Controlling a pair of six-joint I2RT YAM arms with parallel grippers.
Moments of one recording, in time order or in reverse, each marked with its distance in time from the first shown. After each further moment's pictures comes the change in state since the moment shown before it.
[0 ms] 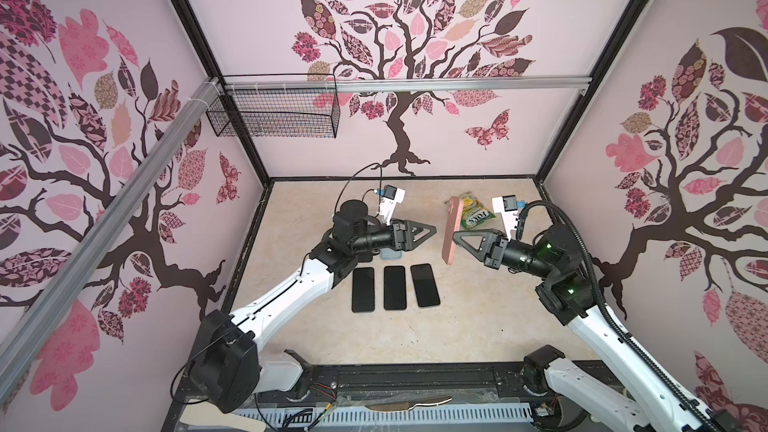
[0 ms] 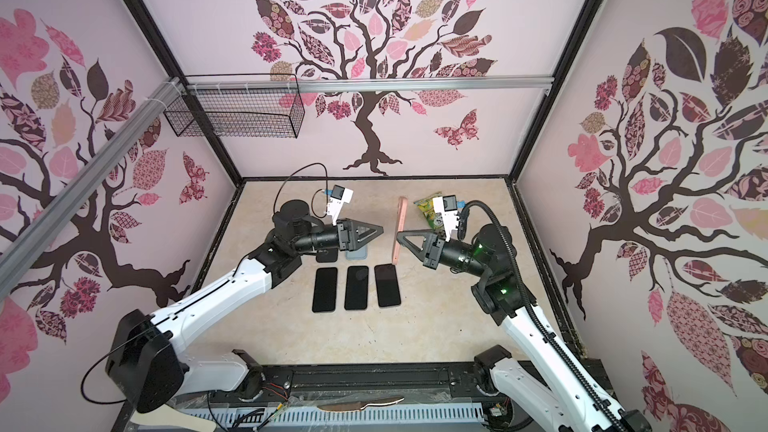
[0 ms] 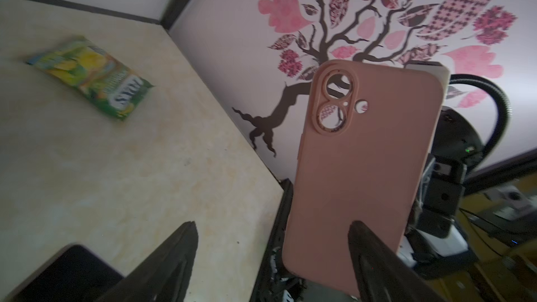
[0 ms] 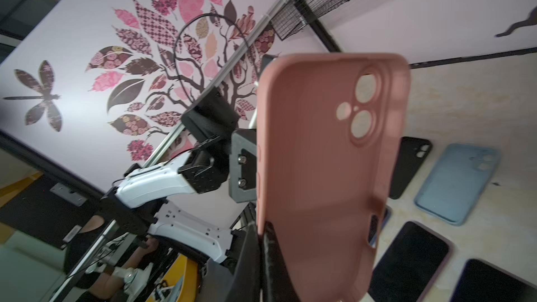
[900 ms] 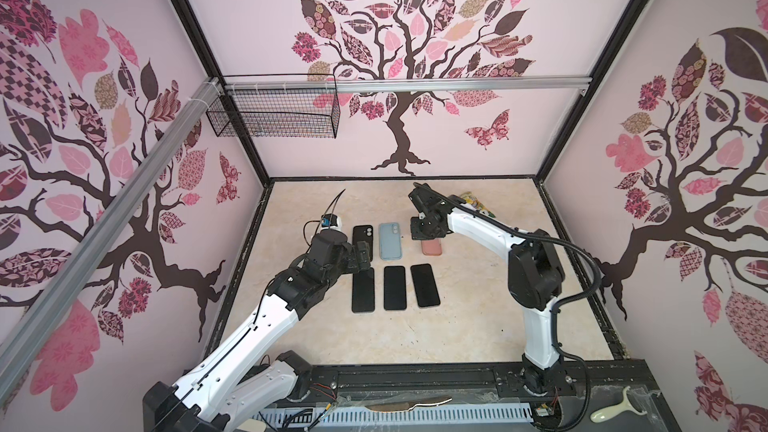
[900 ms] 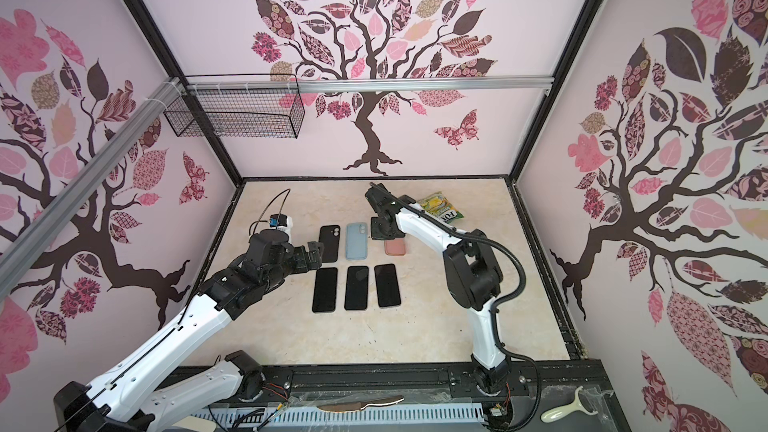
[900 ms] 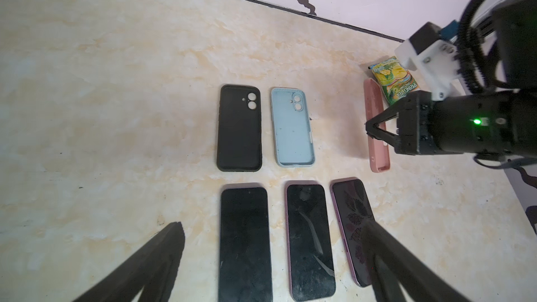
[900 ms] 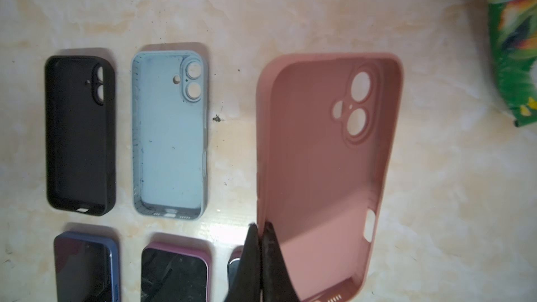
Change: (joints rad) left arm 0.024 -0.335 -0.134 -0.662 -0.849 0.183; right arm 0.223 1.260 0.974 -0.884 0.816 -0.233
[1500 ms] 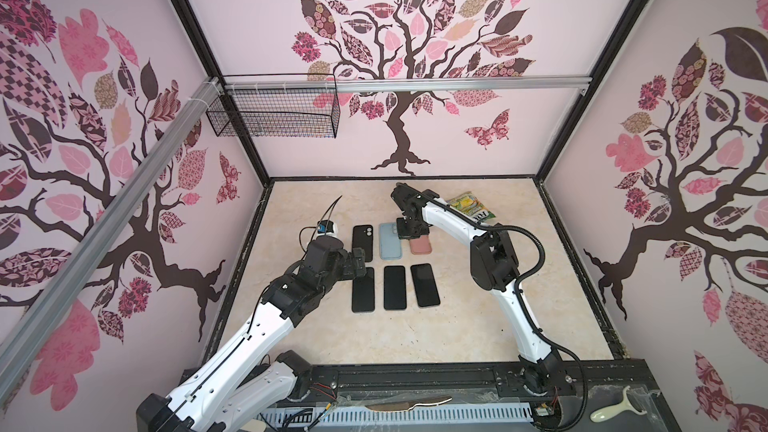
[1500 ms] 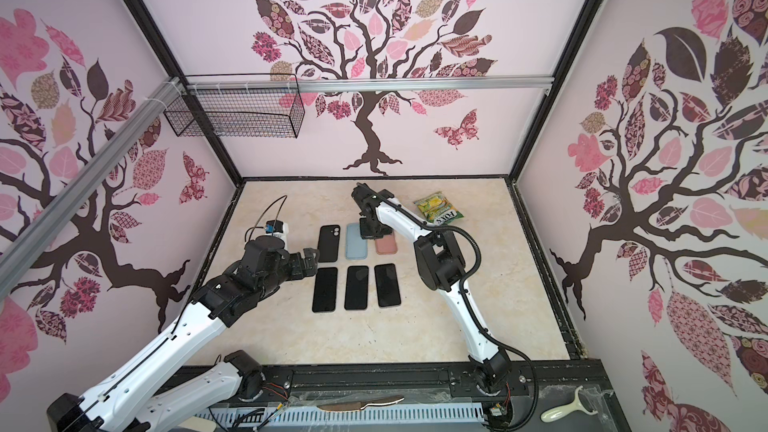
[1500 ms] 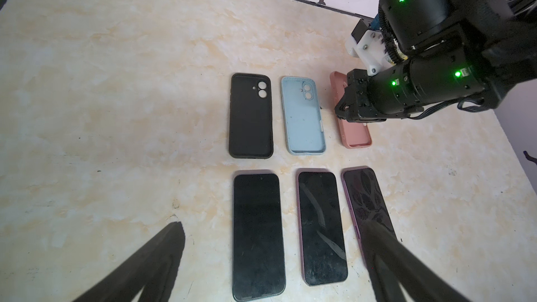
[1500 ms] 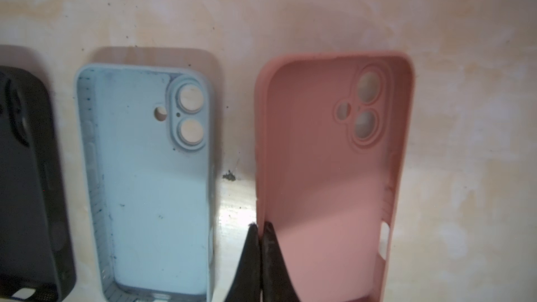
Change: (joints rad) left arm 0.002 -0.048 -0.039 -0.037 0.000 0.006; right arm 0.008 0.362 0.433 -0.195 -0.033 -0.021
